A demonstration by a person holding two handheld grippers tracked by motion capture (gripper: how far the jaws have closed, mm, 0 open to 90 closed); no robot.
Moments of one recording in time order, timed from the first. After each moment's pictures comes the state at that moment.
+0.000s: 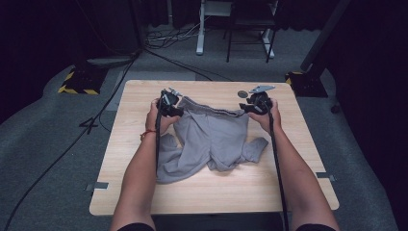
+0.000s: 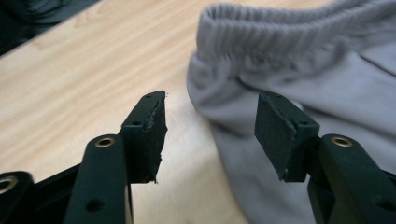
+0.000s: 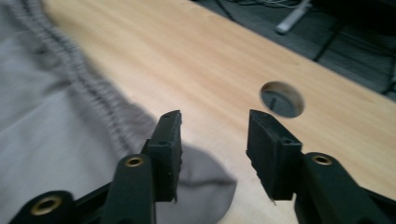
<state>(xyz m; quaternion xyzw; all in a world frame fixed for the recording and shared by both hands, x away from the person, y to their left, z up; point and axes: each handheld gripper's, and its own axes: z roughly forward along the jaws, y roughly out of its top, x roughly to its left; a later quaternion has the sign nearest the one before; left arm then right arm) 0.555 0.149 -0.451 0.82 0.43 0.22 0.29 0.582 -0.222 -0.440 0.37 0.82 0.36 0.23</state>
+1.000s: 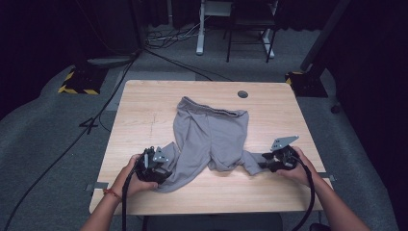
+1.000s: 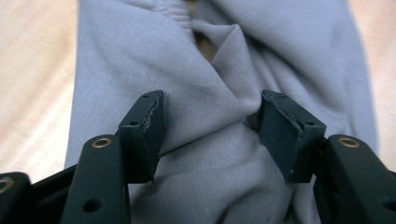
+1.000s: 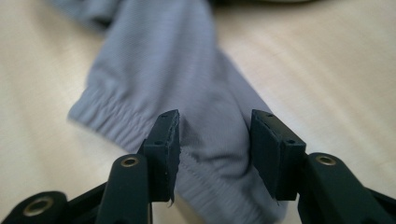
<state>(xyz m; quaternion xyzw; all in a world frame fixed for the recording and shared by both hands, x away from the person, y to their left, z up) 0.348 0.178 -0.480 0.92 0.29 0.10 0.26 0.409 -0.287 -0.479 0.25 0.92 0.30 0.08</state>
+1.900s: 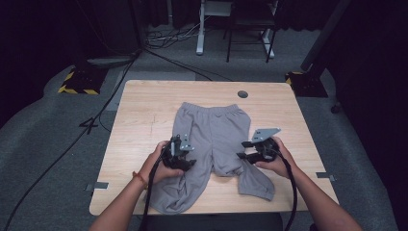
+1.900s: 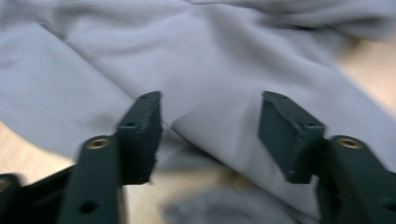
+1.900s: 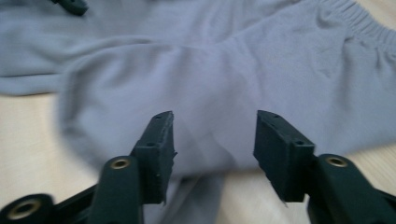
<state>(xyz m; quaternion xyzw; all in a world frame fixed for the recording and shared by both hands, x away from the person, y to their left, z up) 0.413 0.105 -0.470 0.91 0.26 0.14 0.29 0.433 -0.212 -0.454 0.21 0.90 0.36 0.12</state>
